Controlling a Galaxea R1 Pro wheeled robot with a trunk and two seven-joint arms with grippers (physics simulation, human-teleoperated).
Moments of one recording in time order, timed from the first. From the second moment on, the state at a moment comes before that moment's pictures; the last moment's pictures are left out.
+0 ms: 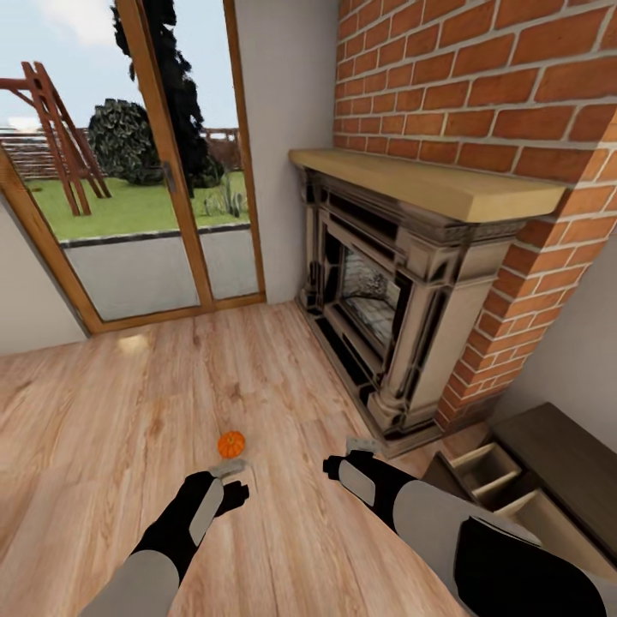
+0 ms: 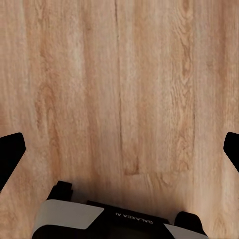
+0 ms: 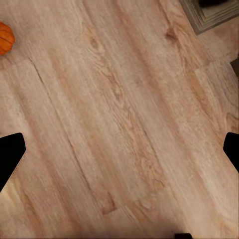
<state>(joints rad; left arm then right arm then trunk) -0.59 -0.11 0.08 -0.66 0.27 0.63 0.30 -0.93 0.17 1.19 -0.21 -1.37 0.23 -0.40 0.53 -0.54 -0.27</state>
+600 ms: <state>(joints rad) -0.65 -0.11 0.08 -0.85 0.27 0.88 0.44 -0.93 0.17 1.19 -0.21 -1.37 0.23 -0.40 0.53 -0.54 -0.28</state>
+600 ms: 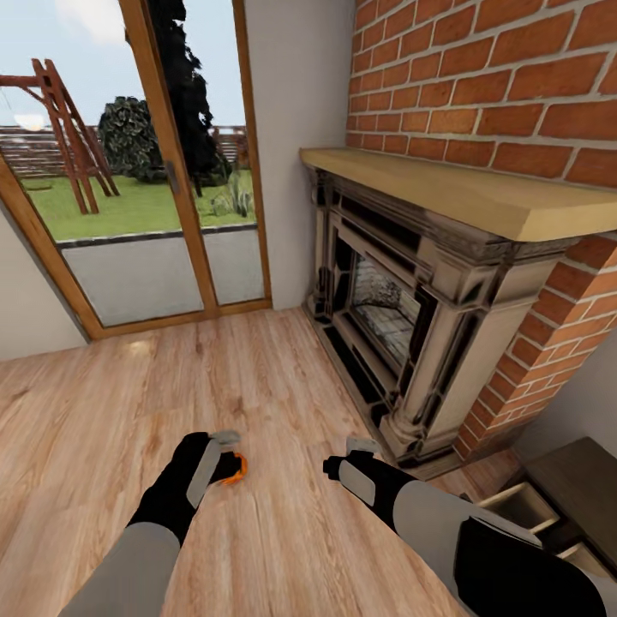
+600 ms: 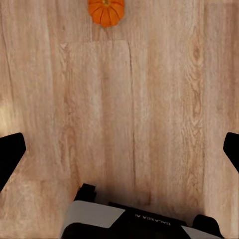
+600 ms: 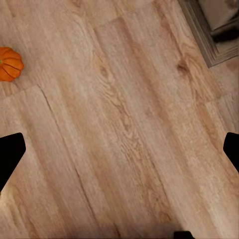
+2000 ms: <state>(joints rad) -1.10 -0.07 0.19 -0.26 0.32 0.86 0.57 -0.93 0.17 1.19 -0.21 -1.37 0.26 -0.40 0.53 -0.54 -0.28</state>
